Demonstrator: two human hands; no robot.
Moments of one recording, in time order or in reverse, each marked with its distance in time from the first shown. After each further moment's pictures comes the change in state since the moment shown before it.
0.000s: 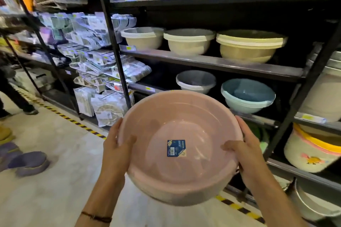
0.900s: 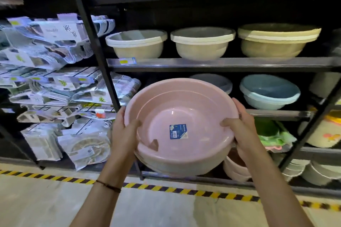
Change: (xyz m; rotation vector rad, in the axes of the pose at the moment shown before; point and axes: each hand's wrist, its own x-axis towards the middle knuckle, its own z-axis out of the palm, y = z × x) left_hand 0.463 -0.023 -0.065 -0.072 -0.379 -0.045; right_hand 0.207 0.024 0.361 0.035 0.357 -0.119
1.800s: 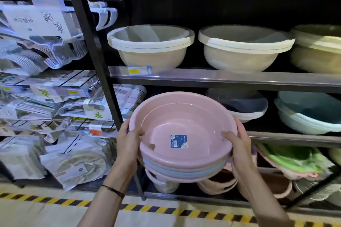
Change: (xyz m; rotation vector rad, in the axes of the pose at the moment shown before) left_hand 0.266 -0.060 -0.007 -0.165 -0.059 -0.250; right_hand 0.184 0.115 0.165 0.090 0.191 0.046
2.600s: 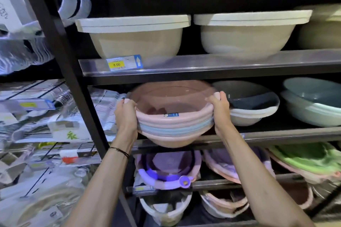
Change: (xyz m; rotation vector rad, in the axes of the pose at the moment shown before) left_hand 0.230 -0.047 0.057 0.058 -0.018 0.233; right_hand 0.175 0.078 0.096 -0.074 0.062 -0.137
